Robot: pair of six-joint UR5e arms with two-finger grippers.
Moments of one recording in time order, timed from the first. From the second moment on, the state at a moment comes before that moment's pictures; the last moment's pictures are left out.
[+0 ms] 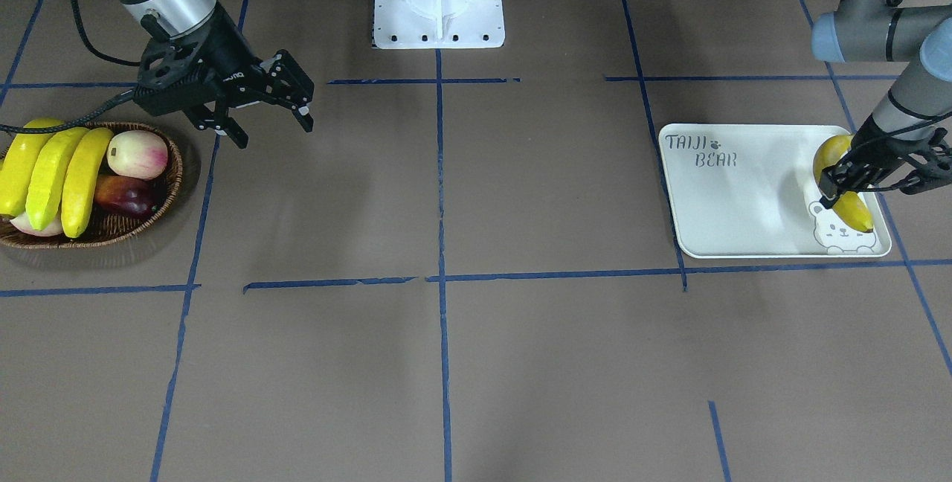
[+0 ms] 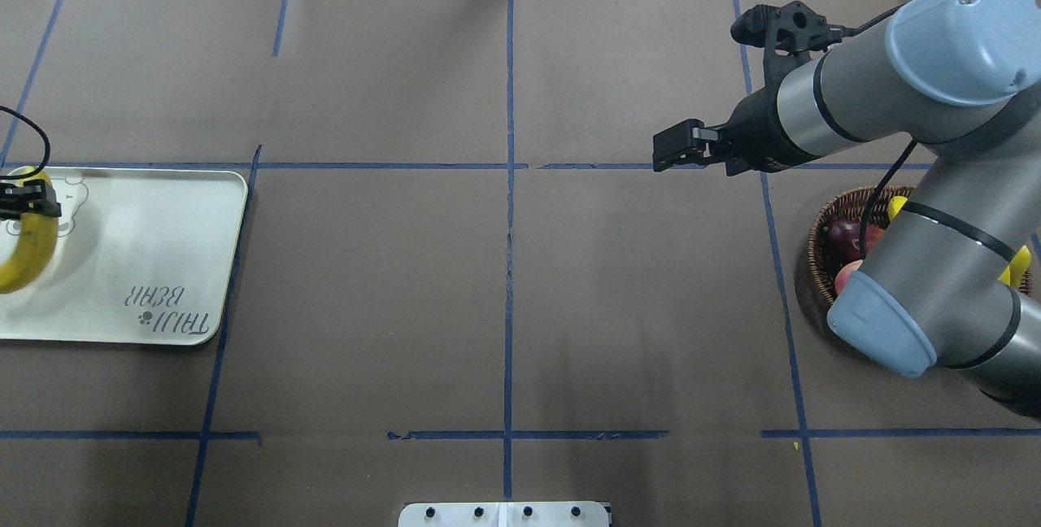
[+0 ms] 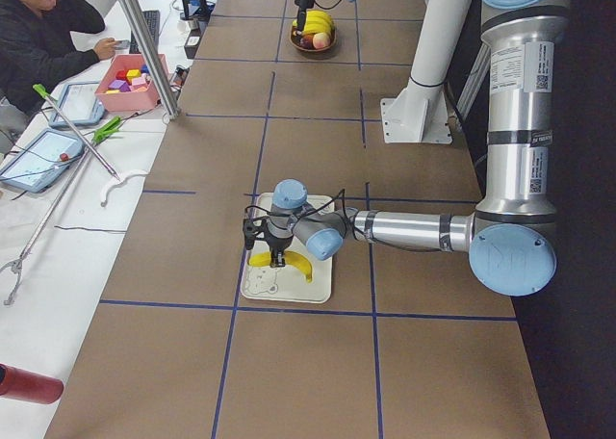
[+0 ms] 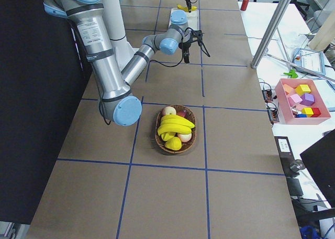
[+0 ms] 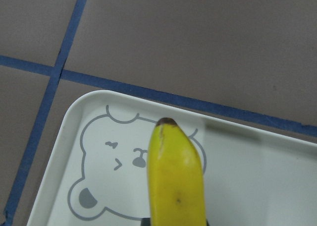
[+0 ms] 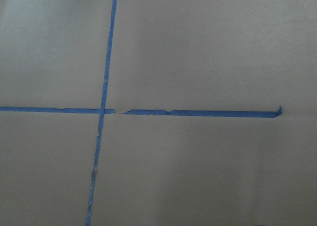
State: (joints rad) left arm -1.03 -1.51 -1.56 -2.27 -2.03 -1.01; right arm 0.79 -1.21 2.04 -1.41 2.03 1.09
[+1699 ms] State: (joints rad) left arm -1.12 -1.52 -1.68 -2.26 -2.25 -1.03; right arm 1.15 -1.80 2.00 -1.30 2.29 0.49
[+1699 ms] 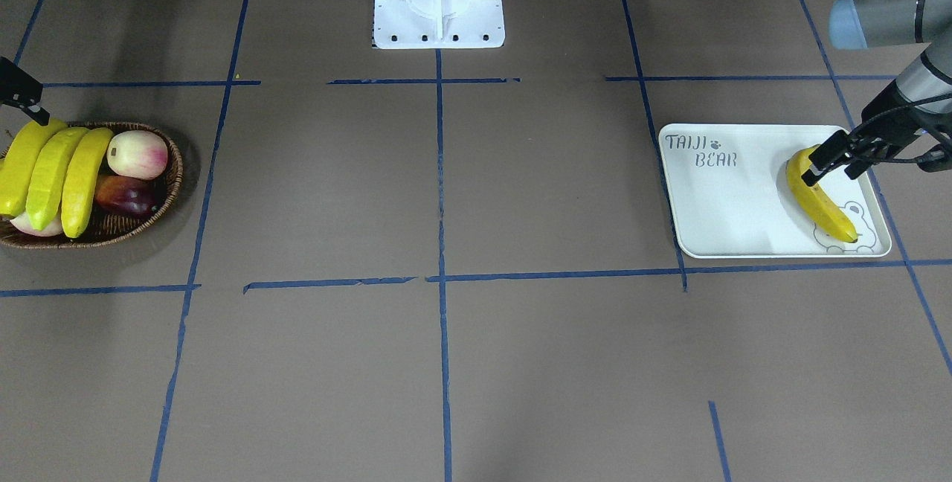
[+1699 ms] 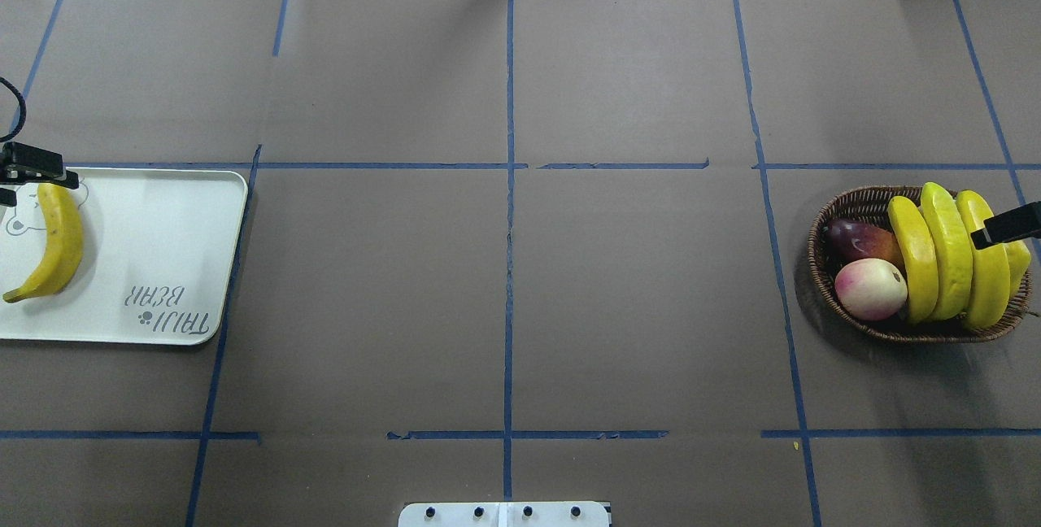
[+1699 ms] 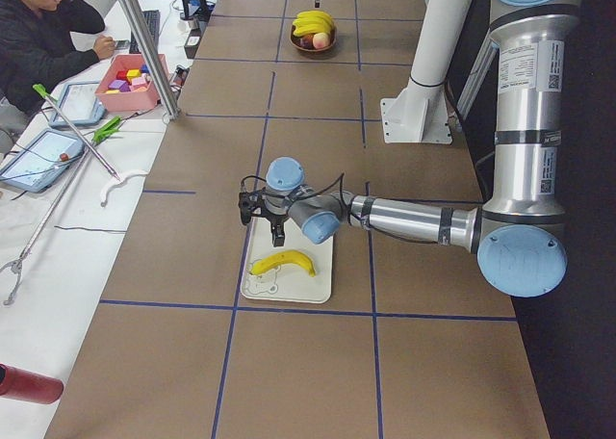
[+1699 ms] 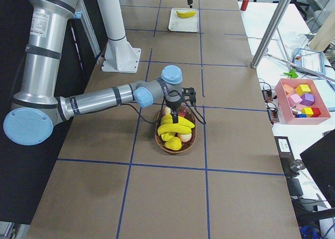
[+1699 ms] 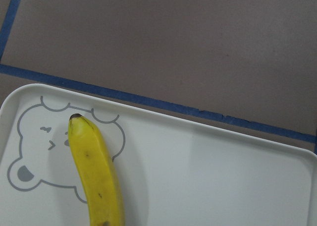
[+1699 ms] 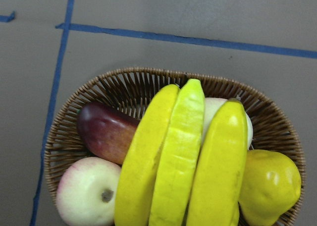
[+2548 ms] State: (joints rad) left arm -1.12 -1.52 -1.70 -2.26 -2.25 -1.07; right arm 1.07 -1.81 1.92 -1.30 2.27 0.50
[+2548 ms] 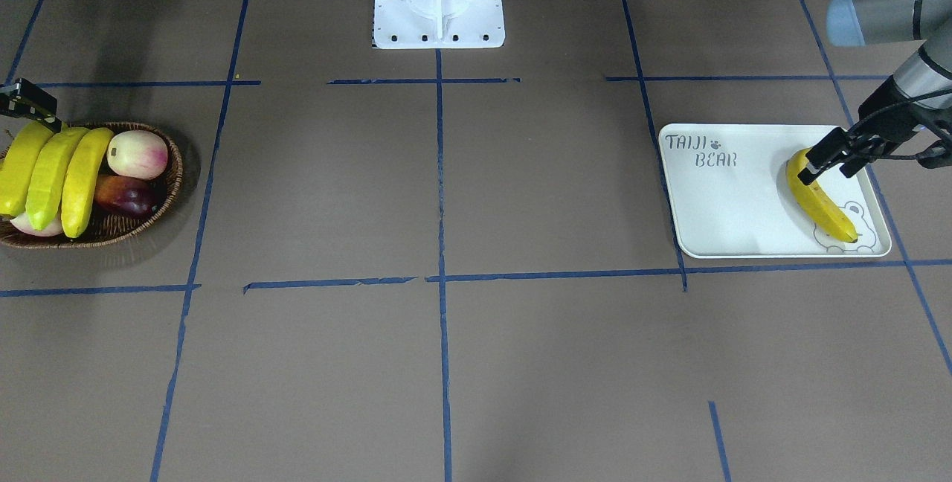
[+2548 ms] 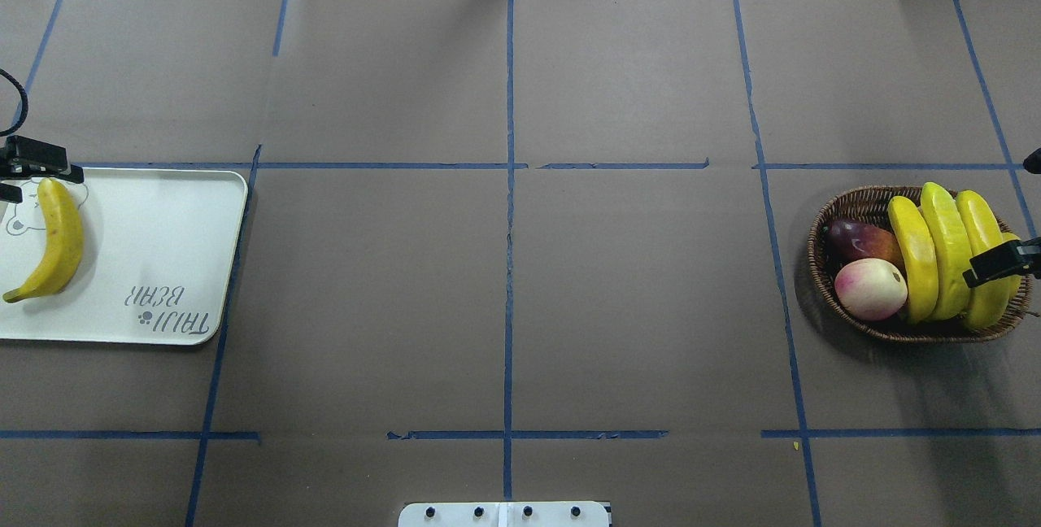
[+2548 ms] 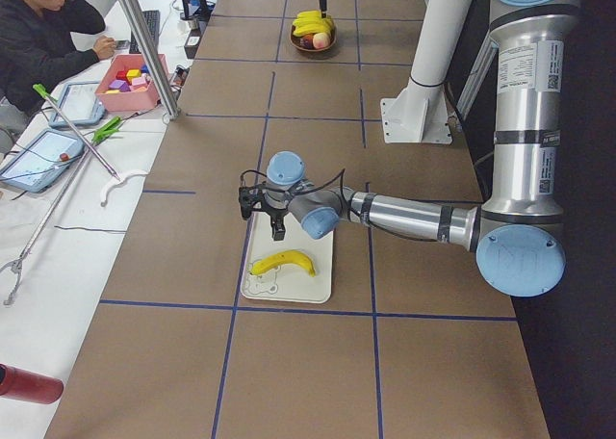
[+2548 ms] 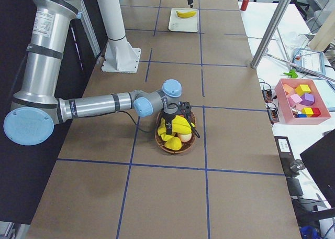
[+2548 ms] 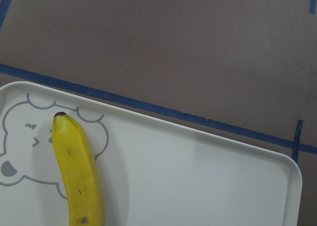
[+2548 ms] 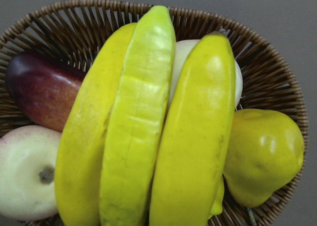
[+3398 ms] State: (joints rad) left arm -1.12 -1.53 -1.70 -2.26 -2.25 -1.07; right arm 1.07 -1.82 1.91 -1.30 2.26 0.49
